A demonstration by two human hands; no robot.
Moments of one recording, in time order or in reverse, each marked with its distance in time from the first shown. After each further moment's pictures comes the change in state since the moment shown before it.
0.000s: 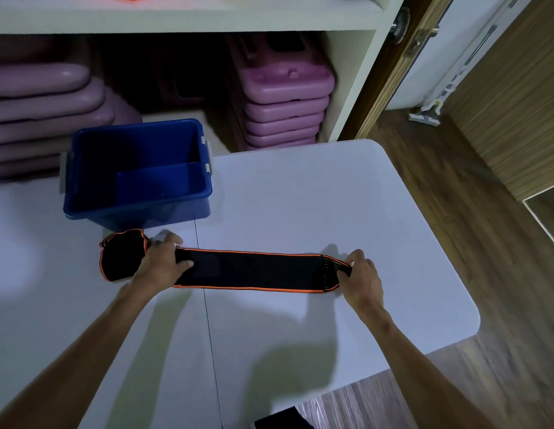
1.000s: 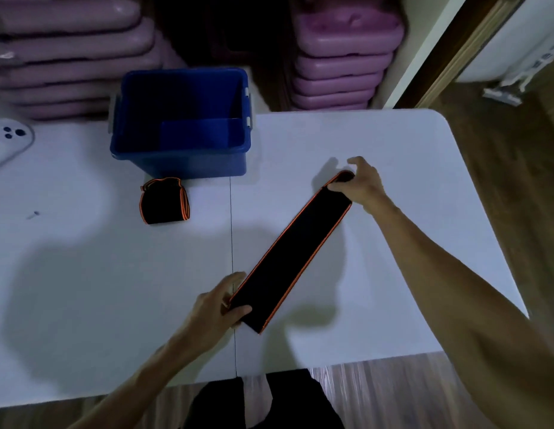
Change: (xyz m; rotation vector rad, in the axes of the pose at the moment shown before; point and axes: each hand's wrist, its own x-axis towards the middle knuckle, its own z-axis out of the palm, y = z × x) left_hand -0.154 -0.012 0.083 -0.412 -0.176 0.079; right_hand 0.102 -0.109 0.007 0.112 -0.235 -0.174
